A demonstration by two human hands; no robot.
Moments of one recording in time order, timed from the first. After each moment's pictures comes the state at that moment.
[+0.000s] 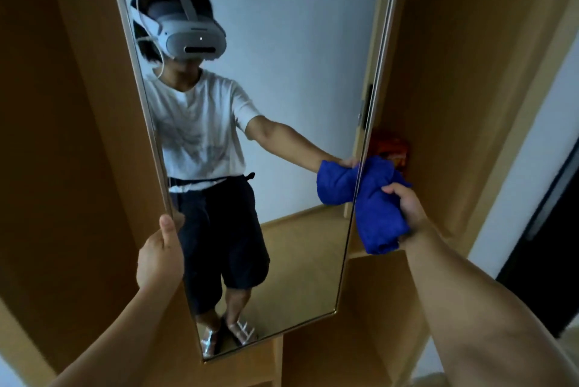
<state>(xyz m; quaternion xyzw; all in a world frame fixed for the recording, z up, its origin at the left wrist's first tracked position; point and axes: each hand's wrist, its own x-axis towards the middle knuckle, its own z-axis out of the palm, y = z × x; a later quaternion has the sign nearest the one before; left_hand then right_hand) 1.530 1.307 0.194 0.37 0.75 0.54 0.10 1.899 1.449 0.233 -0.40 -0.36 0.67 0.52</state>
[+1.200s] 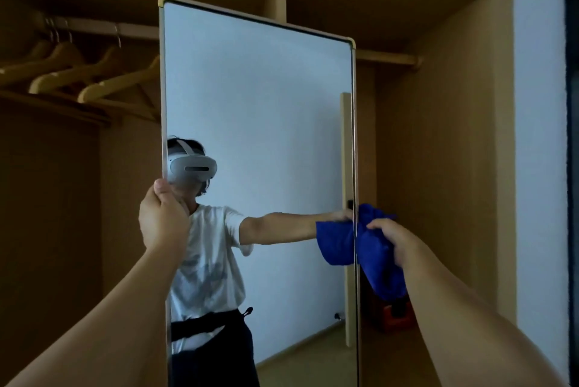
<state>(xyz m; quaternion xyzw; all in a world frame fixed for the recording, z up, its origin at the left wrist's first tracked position) 1.528 1.372 0.484 0.36 0.48 0.80 0.05 1.869 1.482 0.456 -0.55 -0.43 0.54 0.47</state>
